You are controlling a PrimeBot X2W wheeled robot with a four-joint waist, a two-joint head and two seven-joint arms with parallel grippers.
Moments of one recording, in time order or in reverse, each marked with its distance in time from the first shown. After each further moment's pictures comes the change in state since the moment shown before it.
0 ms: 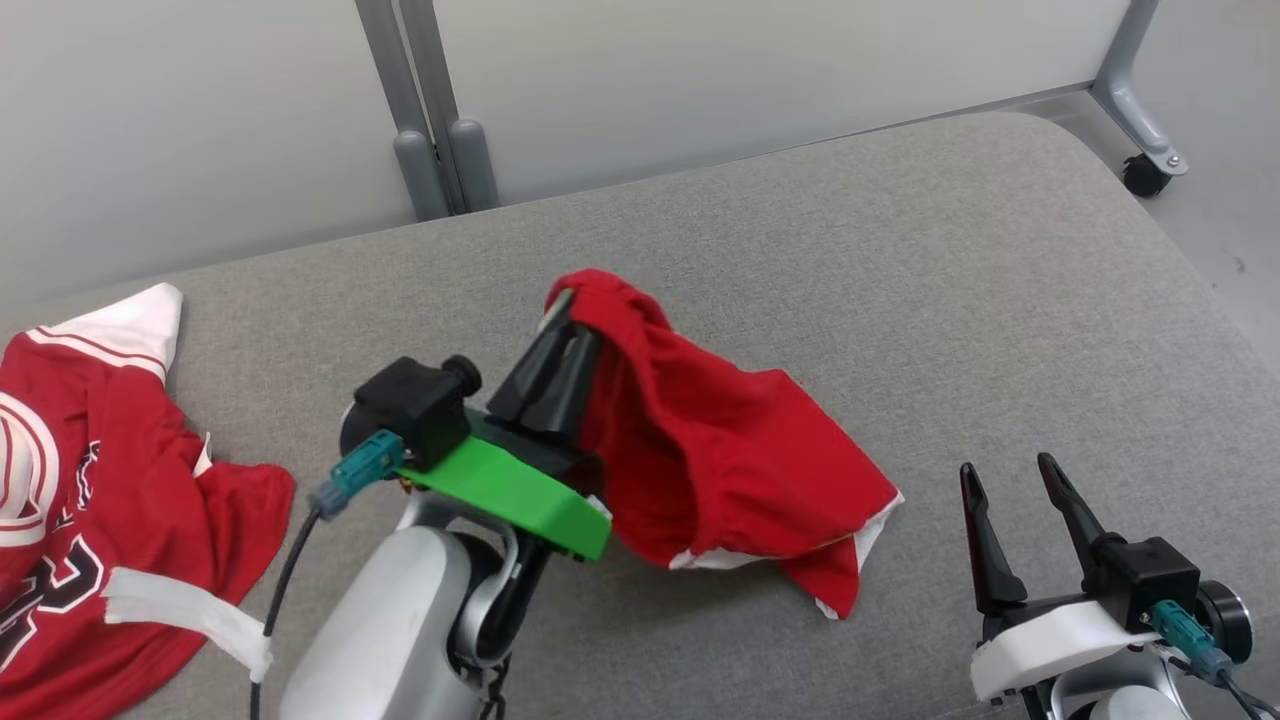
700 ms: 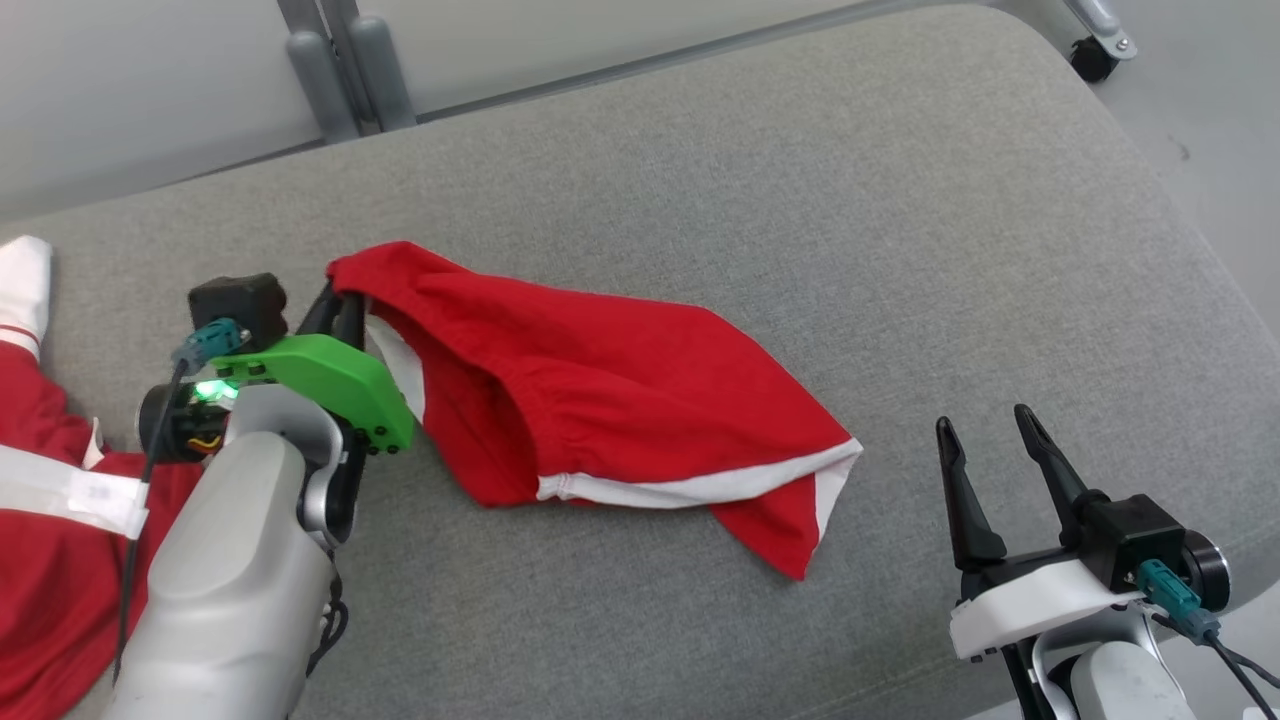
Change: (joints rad) left arm -0.286 0.092 0.137 0.649 -0.024 0.086 0.021; right arm -0.068 0.000 0.040 -0.007 0.012 0.000 0.000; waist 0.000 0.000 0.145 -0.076
